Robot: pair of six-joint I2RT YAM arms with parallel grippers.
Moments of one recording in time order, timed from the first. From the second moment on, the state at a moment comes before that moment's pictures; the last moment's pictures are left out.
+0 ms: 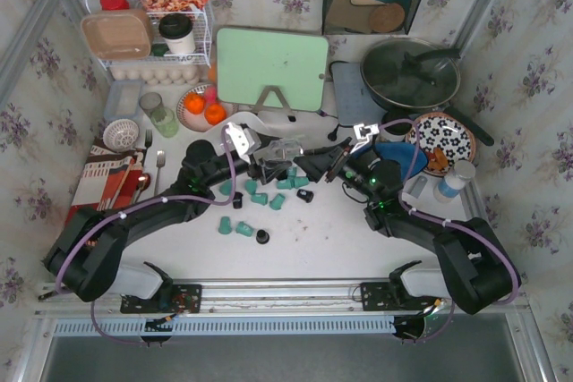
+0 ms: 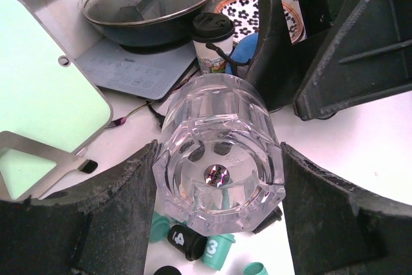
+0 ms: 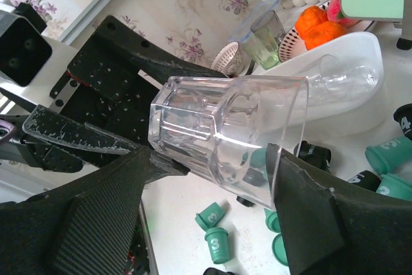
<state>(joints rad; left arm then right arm) -0.62 1.40 0.67 0.83 0.59 0.08 0.45 1.29 0.40 1.12 -0.47 0.83</state>
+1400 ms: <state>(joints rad) -0.62 1.09 0.84 0.20 0.07 0.07 0.46 1.38 0.78 0.53 -0.03 0.30</state>
